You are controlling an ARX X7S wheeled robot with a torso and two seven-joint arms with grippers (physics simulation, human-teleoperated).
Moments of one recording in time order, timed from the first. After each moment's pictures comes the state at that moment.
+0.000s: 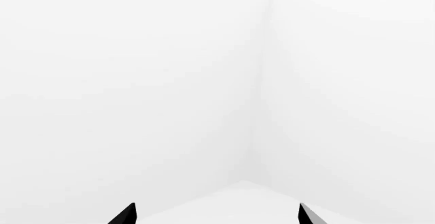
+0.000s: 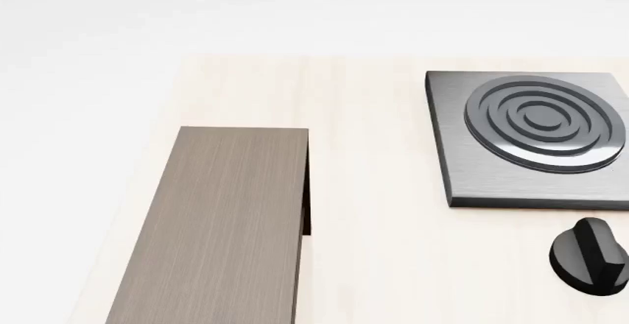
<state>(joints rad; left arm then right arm) -0.38 -0.26 -0.26 0.29 -0.16 -0.36 -0.43 0.55 0.32 0.28 -0.26 -0.06 0.72 0.50</state>
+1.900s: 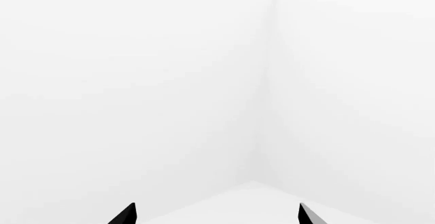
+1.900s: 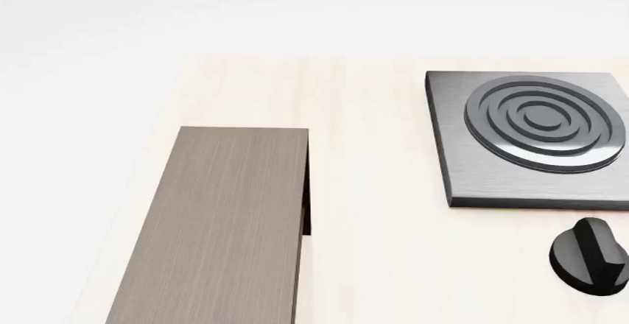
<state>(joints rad) -0.36 -0.28 -0.24 0.25 -0.16 -0.30 -0.47 0.67 0.31 0.43 -0.16 -0.14 1.21 0.68</state>
